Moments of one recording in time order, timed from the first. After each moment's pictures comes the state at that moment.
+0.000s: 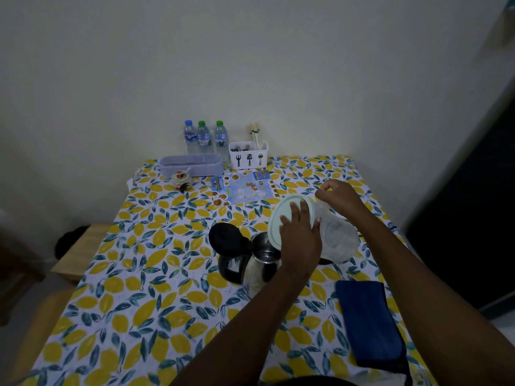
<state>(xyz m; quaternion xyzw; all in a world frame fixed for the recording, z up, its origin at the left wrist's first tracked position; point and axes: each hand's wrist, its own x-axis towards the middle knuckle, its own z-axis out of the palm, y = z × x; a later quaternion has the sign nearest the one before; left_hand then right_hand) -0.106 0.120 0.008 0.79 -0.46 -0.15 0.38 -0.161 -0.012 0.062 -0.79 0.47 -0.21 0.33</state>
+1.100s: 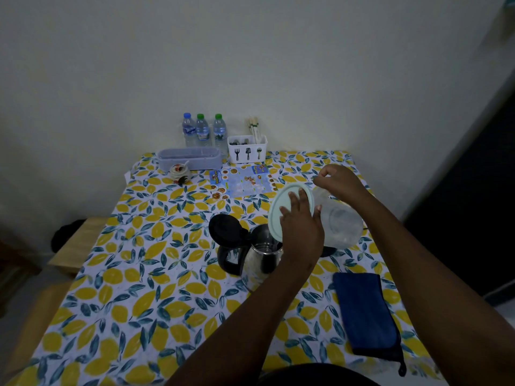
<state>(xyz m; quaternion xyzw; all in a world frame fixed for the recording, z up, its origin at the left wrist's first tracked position) -0.114 0.124 0.019 0.79 -0.43 -0.13 0.42 -0.157 -0.010 0.083 -0.84 0.44 -0.18 0.26</state>
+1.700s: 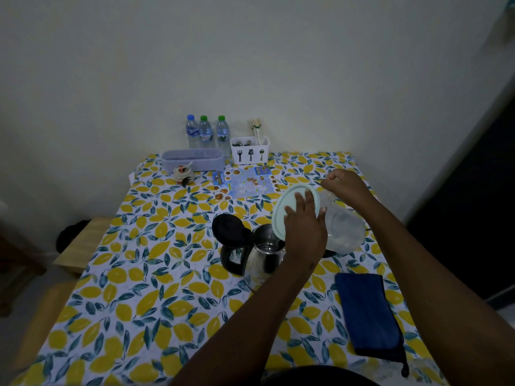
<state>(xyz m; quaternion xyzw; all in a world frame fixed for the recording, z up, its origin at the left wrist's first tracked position) -0.115 0.129 0.022 0.78 -0.46 -0.14 0.40 -0.169 -0.007 0.075 -0.81 0.46 -0.21 0.30</state>
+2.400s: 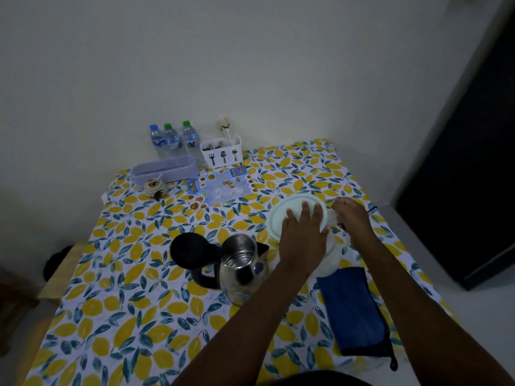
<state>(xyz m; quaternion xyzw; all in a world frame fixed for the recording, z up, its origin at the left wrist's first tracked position) -0.159 0.075 0.003 0.75 -0.64 -0.08 0.14 -0.261 -0.041 -0.013 -0.58 0.54 -0.35 0.50</state>
